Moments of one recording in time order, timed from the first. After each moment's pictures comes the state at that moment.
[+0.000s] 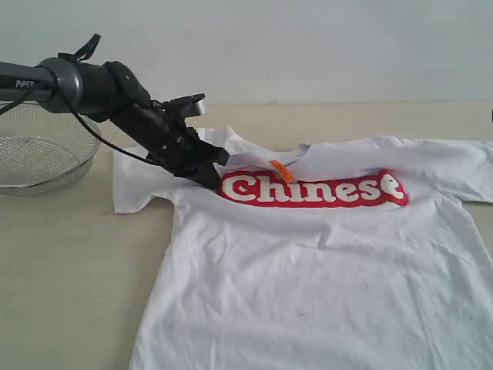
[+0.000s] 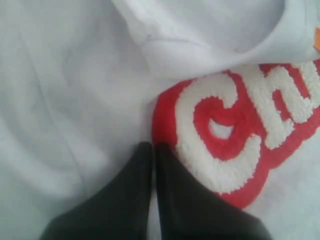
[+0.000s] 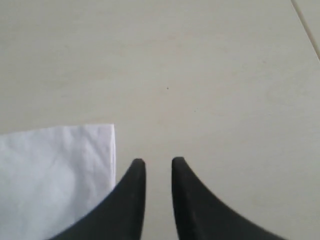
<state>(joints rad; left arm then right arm) -0.28 2.40 -1.76 -0.68 0.81 0.61 -0.48 2.24 -1.66 0.00 0.44 -0.14</state>
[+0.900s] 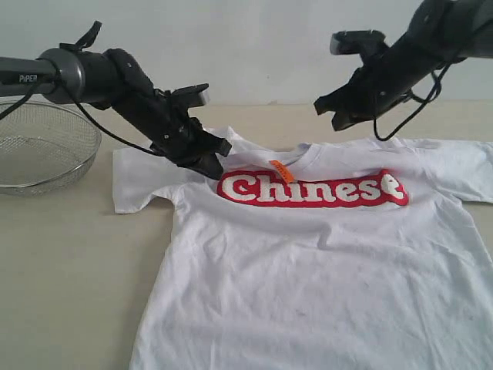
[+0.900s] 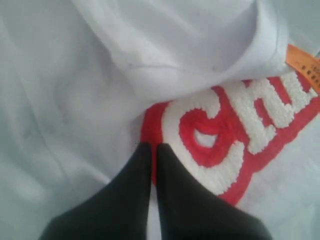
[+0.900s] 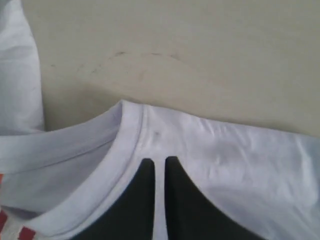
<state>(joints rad) -0.28 2.41 -1.85 -0.66 0.88 0.60 0.00 2.22 -1.75 0.42 0.69 -0.50</state>
